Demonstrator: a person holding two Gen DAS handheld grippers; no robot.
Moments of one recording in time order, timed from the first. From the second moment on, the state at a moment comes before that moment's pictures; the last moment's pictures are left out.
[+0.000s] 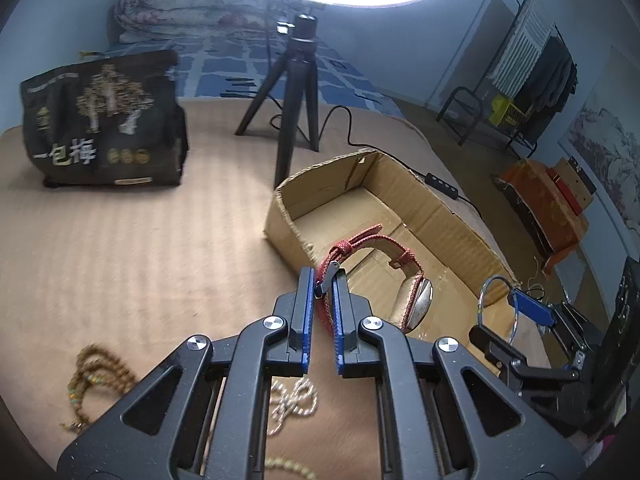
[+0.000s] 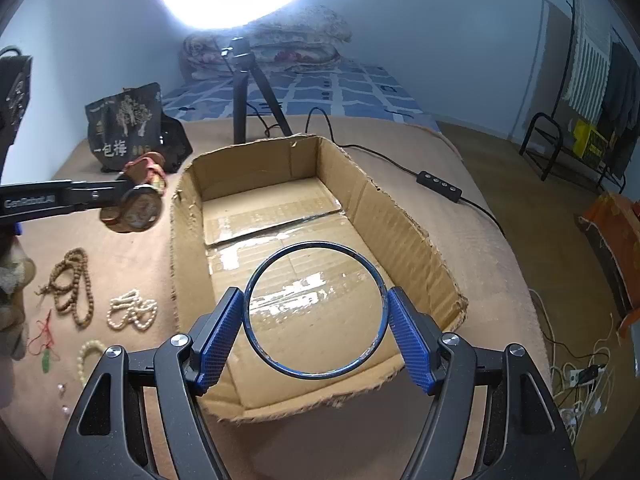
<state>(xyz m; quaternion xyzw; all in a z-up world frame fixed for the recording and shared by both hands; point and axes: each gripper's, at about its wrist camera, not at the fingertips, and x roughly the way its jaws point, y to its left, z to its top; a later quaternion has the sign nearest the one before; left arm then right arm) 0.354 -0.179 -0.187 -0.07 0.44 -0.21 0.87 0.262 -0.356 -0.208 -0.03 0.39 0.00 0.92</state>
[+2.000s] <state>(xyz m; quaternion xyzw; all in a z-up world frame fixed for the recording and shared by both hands) 0.274 -0.068 -0.105 -0.05 0.39 -0.16 0.91 0.199 -0.299 -0.168 -0.04 0.37 0.07 0.93</state>
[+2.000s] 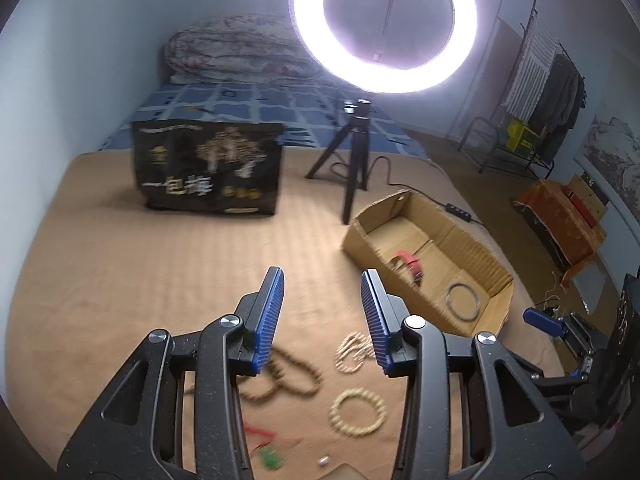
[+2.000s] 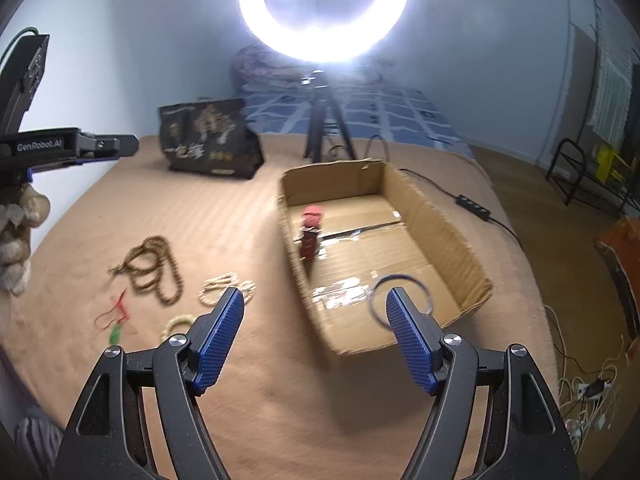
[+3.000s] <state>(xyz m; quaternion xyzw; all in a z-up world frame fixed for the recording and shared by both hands) 0.187 -0.028 -0.251 -0.01 0.51 -0.18 0.84 0.213 -0.221 -0.261 -0.05 0.46 0.15 0.87</state>
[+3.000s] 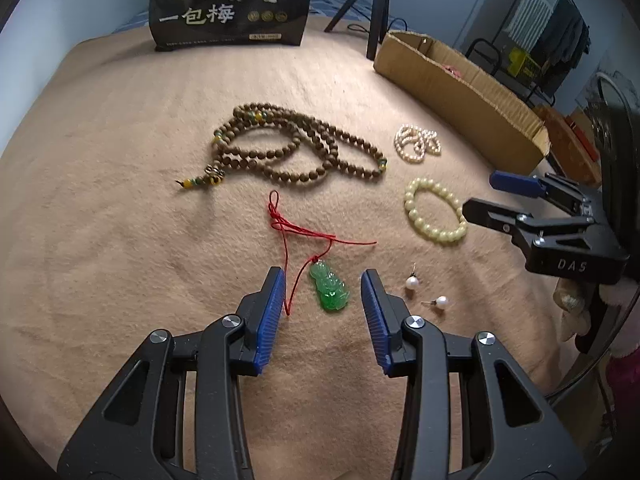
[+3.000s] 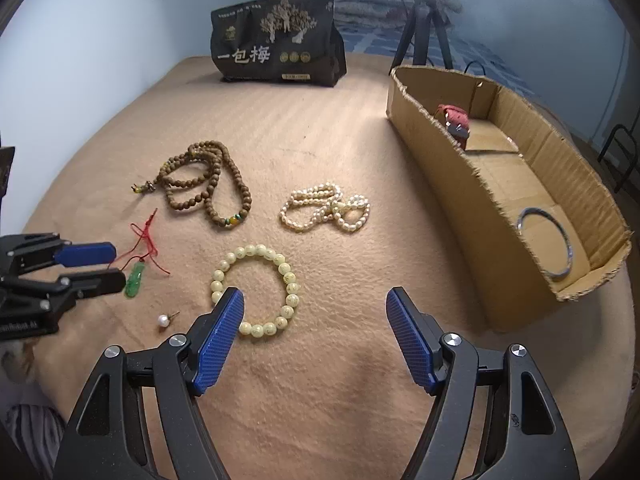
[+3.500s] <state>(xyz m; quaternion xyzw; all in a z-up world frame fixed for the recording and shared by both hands) 0.192 -0.043 -0.267 0.04 0.49 -0.17 0.85 0.233 -0.214 -0.278 -0.04 0.49 0.14 0.86</state>
